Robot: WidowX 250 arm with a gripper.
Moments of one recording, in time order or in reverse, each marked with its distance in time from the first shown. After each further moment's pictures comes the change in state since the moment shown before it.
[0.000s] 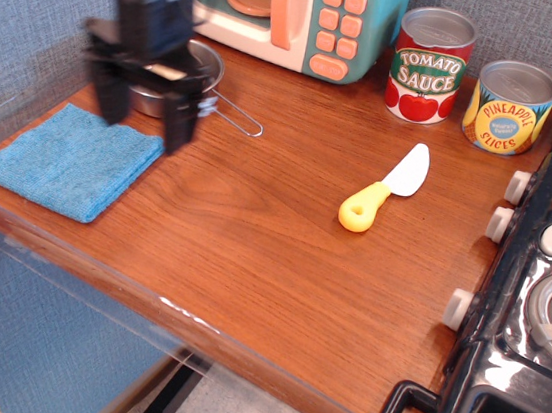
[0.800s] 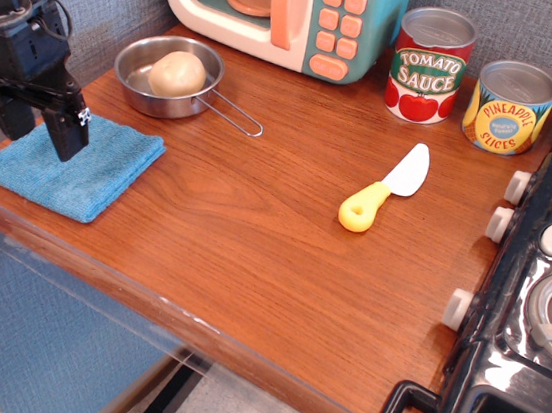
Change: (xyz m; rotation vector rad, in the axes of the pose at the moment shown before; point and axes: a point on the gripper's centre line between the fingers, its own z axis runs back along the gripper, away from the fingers) arm -0.010 0.087 -0.047 -0.064 -0.074 0.047
